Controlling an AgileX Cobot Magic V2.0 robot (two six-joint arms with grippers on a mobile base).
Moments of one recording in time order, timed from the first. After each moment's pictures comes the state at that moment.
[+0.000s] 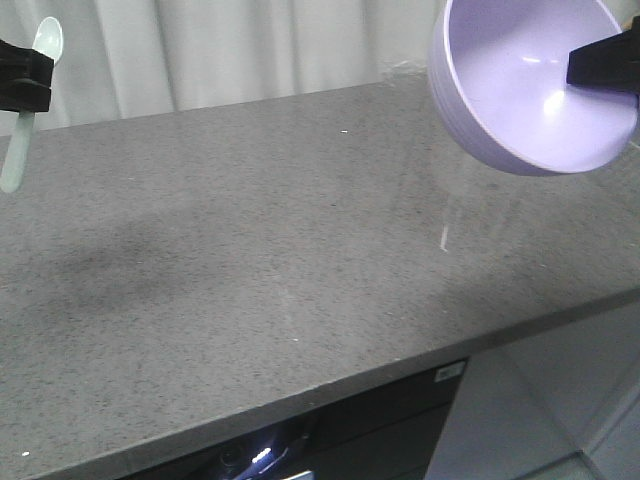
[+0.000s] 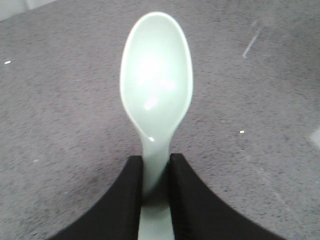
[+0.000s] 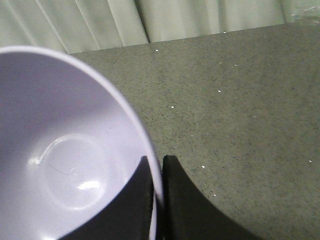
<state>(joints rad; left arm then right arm) 0.00 1.47 -1.63 -0.29 1.05 0.19 -0.11 1.17 -1.39 0.74 1.02 -0.48</state>
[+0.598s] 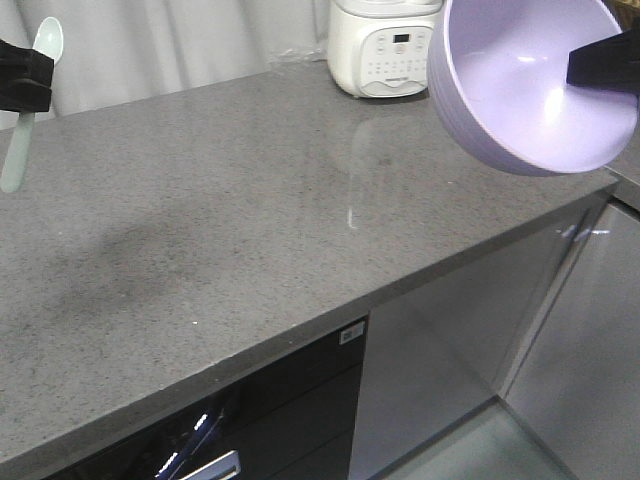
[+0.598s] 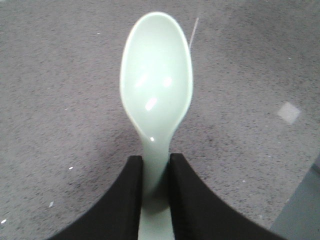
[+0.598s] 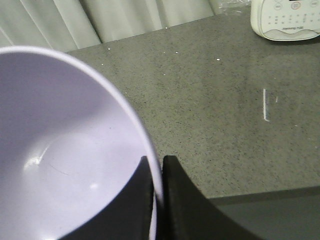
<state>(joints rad) 0.00 1.47 -1.63 -0.29 1.05 0.19 -0.11 1.17 -1.39 0.74 1.02 -0.48</state>
